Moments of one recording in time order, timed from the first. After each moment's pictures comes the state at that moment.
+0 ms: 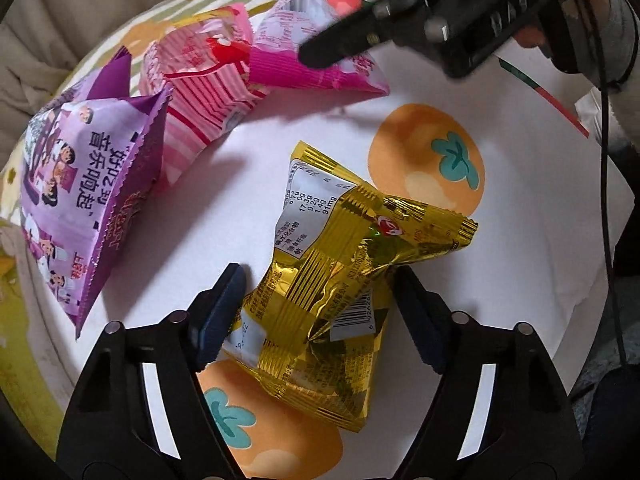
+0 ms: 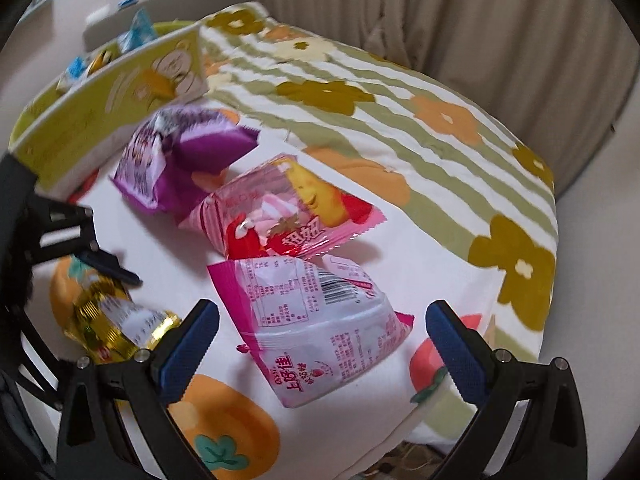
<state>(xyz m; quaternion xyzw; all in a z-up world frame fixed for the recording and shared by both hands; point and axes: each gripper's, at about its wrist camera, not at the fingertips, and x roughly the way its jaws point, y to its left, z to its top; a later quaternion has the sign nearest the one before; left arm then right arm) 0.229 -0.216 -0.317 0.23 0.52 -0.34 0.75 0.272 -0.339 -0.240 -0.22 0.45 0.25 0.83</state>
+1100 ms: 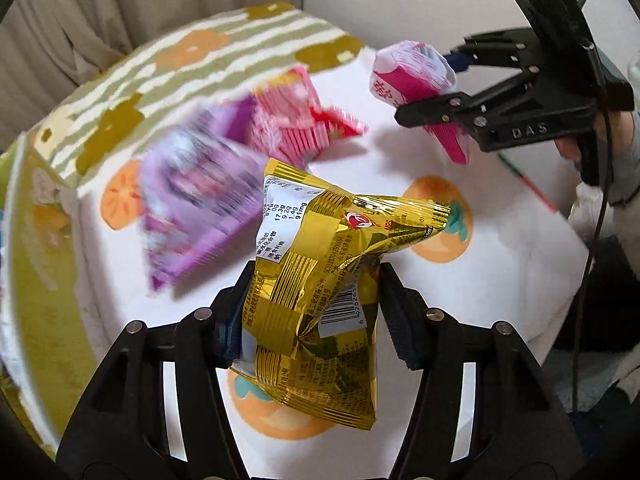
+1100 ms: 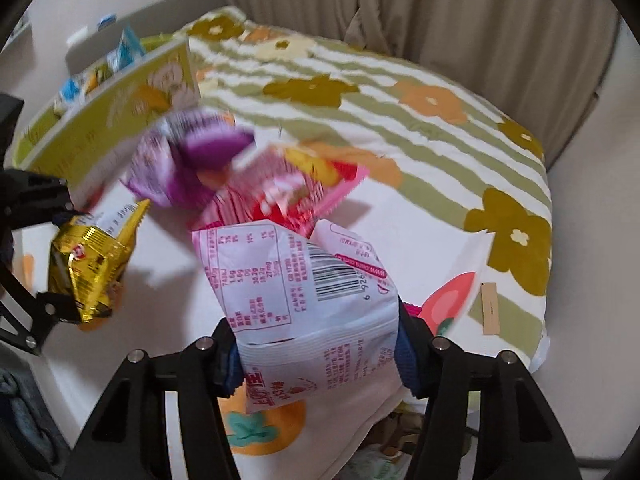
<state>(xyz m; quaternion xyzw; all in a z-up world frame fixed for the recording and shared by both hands) 0.236 -0.156 -0.238 0.15 0.49 -0.29 0.81 0.249 -0.347 -0.216 -0.16 0.47 0.21 0.84</state>
